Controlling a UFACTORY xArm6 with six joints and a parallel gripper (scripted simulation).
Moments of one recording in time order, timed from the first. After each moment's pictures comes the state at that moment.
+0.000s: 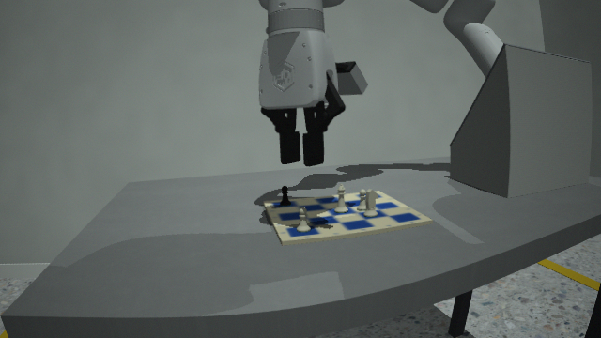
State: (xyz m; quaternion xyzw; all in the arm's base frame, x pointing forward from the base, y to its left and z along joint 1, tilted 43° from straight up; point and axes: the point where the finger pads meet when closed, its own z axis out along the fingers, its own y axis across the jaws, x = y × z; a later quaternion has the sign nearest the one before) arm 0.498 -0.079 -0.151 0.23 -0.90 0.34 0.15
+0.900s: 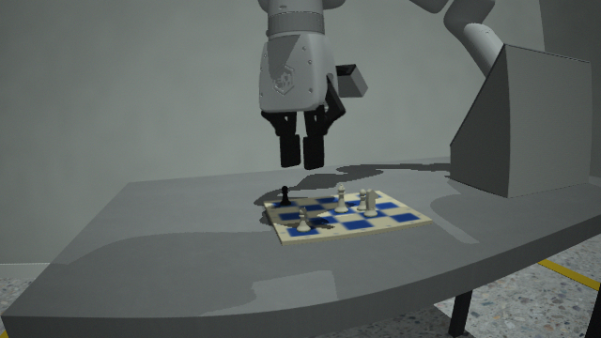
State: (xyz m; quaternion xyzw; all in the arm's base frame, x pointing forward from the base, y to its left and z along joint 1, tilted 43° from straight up) arm 0.498 -0.082 -0.154 0.23 -0.90 0.34 0.15
